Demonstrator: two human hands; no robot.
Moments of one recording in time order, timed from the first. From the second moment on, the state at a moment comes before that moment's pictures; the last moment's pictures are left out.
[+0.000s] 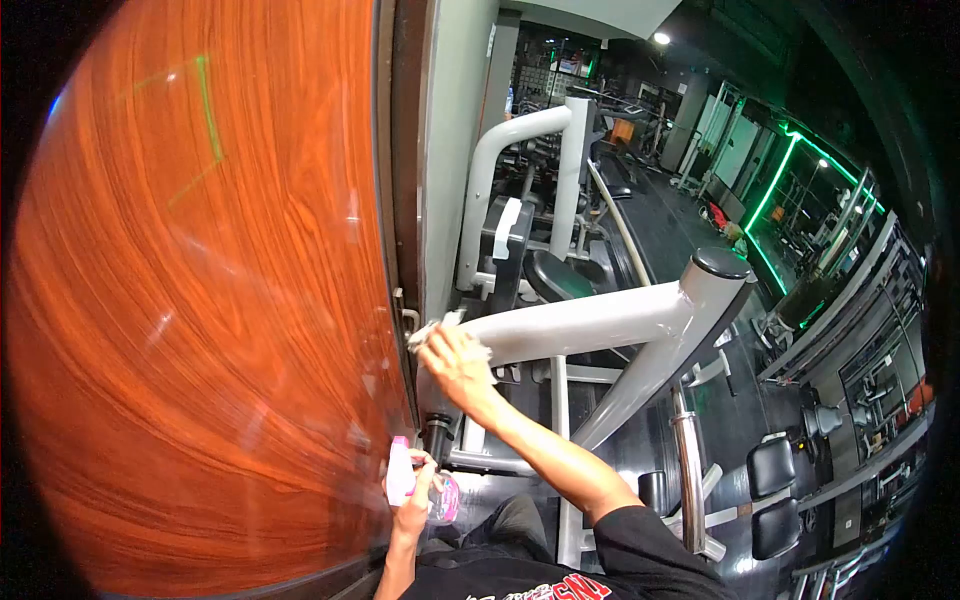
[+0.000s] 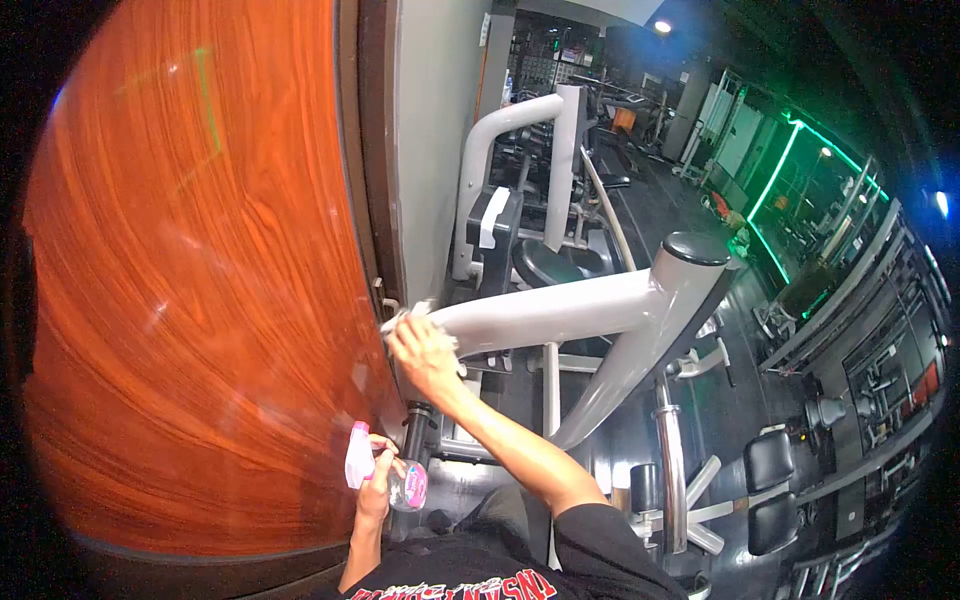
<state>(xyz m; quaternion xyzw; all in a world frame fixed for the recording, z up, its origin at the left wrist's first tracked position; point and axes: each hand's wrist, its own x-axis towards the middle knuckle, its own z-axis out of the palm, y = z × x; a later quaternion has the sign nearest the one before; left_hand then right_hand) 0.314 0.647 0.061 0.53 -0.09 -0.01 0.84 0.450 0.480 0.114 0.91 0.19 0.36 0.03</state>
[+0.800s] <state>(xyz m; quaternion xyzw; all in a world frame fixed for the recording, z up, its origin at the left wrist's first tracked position) 0.323 0.649 0.063 0.56 -0.10 0.01 0.82 0.331 0.323 0.257 0.93 -0.01 0.36 0.10</state>
